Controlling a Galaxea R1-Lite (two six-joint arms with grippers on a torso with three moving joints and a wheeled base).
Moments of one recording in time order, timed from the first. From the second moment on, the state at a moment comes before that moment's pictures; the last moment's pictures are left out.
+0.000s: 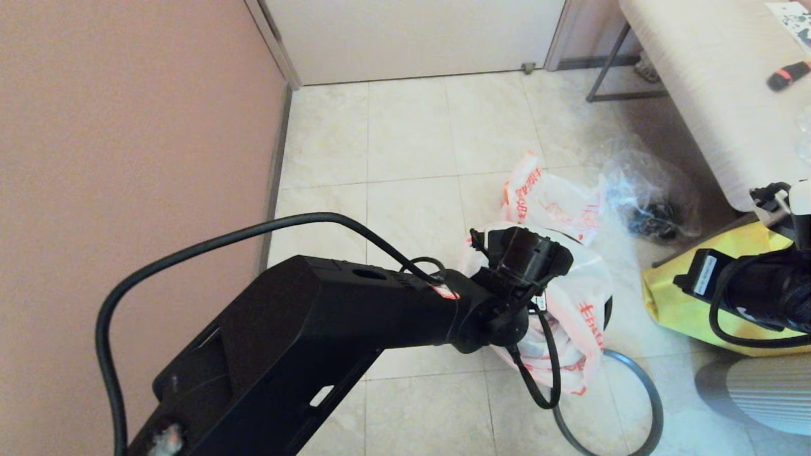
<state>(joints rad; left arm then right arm) -0.95 2.42 -1.89 0.03 0.52 -0.50 0.19 1.43 -0.87 -0.02 -0.18 0.54</state>
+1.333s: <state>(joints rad) -0.85 2.45 -1.81 0.01 0.54 -0.50 0.19 1.47 -0.85 -0.03 -0.17 0.56</state>
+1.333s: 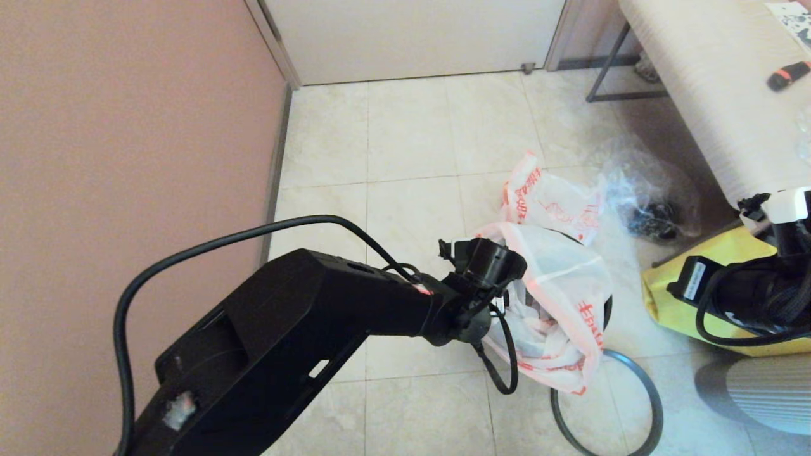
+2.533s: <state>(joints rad) -0.86 2.60 -1.94 -0.04 0.53 -0.37 0.16 1.48 -0.86 -0.03 -0.15 0.56</state>
